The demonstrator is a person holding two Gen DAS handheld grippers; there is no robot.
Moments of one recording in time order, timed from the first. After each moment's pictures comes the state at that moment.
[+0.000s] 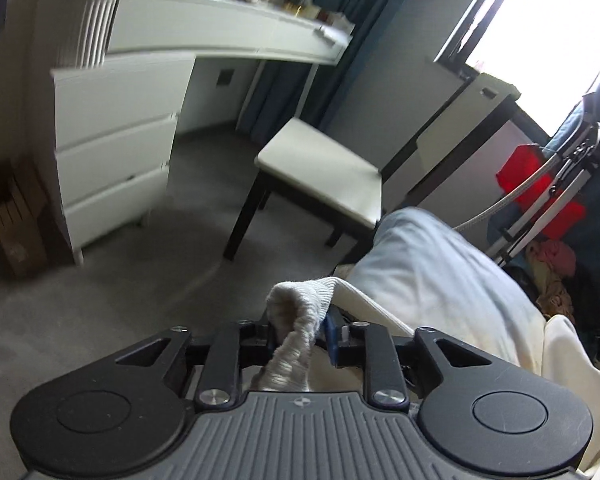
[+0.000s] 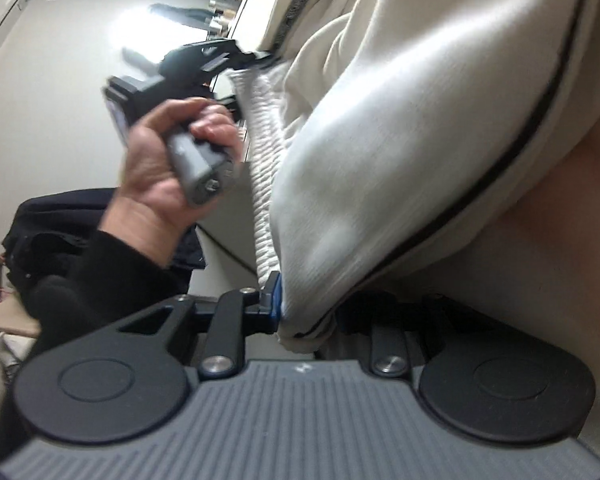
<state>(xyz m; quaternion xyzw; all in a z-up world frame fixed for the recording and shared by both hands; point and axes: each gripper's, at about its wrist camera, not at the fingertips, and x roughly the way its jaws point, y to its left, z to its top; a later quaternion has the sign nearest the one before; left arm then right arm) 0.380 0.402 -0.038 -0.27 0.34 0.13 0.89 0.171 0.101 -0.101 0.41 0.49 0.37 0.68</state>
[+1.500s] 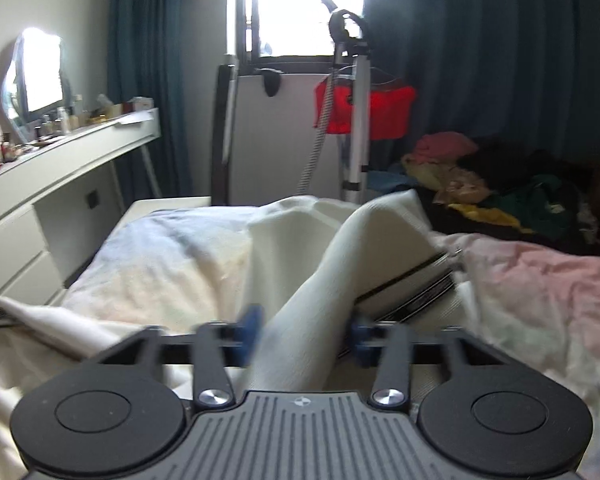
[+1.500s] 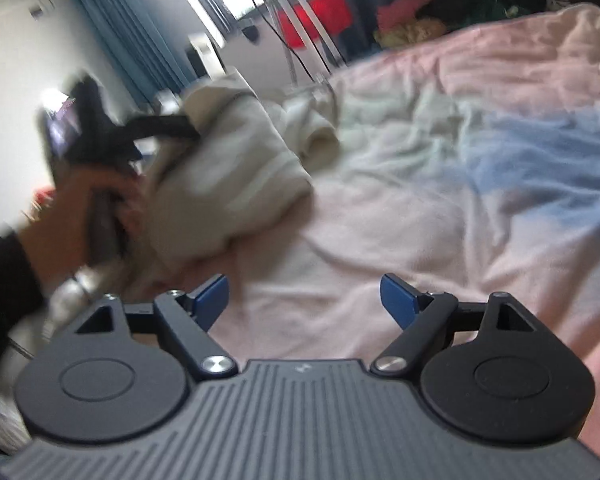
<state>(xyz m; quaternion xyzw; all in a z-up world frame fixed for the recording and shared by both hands) 0.358 -0.015 -0.004 0.02 0.27 0.02 0.96 0.118 -0.274 -0.076 0.22 0.35 0.13 0.90</state>
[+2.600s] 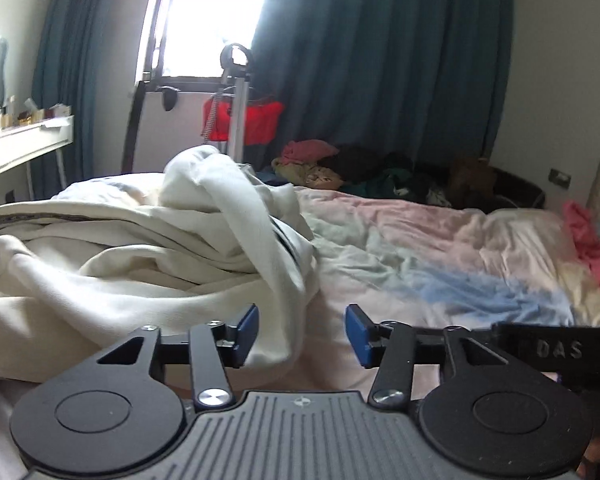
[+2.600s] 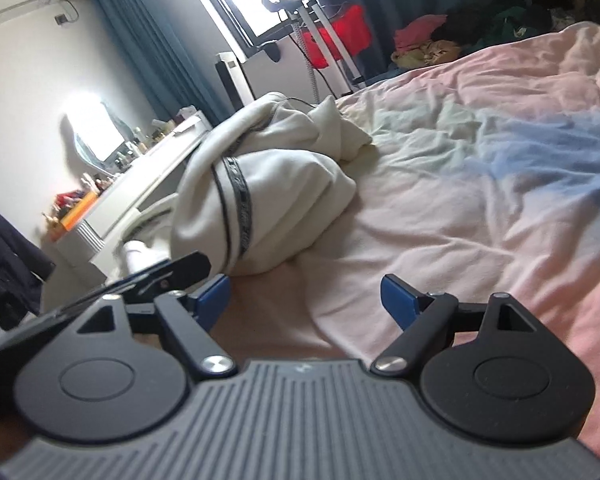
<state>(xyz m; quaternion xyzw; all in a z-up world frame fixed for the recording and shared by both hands) 0.079 -0.034 -0.038 -0.03 0.23 -0.15 0.96 0.052 -0.243 -0.045 0.23 0.29 0.16 0.91</state>
